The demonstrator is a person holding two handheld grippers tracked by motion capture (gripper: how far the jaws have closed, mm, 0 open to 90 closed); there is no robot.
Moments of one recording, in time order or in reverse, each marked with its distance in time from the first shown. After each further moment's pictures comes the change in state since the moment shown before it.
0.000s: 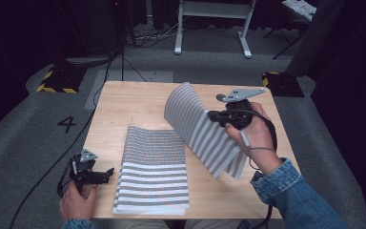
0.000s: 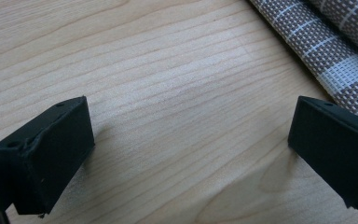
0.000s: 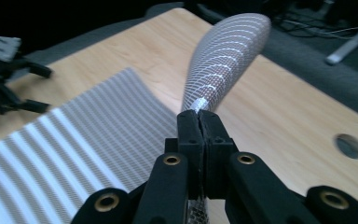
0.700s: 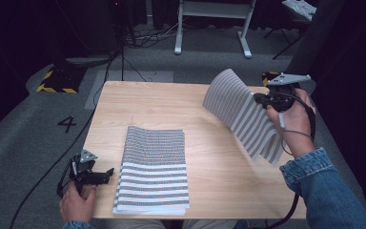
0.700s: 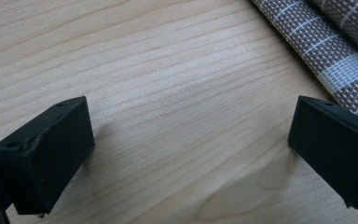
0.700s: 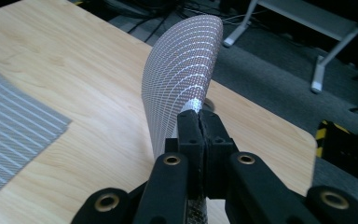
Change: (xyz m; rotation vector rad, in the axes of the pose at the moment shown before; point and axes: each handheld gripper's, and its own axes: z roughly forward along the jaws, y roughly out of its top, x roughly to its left) left arm -0.001 -0.001 -0.001 -0.001 0.007 -0.005; right arm -0.096 -0.024 -0.045 0.033 -0.302 0.070
